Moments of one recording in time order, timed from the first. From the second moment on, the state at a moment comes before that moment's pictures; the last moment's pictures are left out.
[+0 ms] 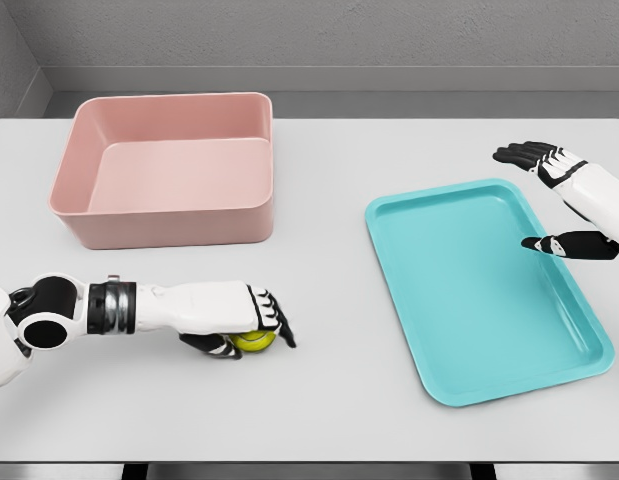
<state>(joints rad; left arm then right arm) -0.57 0.79 -0.98 -1.63 -0.28 -0.61 -0.37 -0.04 -0.56 -0.23 -1.73 0.19 -0.61 0.59</state>
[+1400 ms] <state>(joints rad) -0.71 0.85 -0.97 -1.68 -0.24 -0.61 -0.39 -0.04 -0.56 -0.23 -1.73 0.19 -0.61 0.59</state>
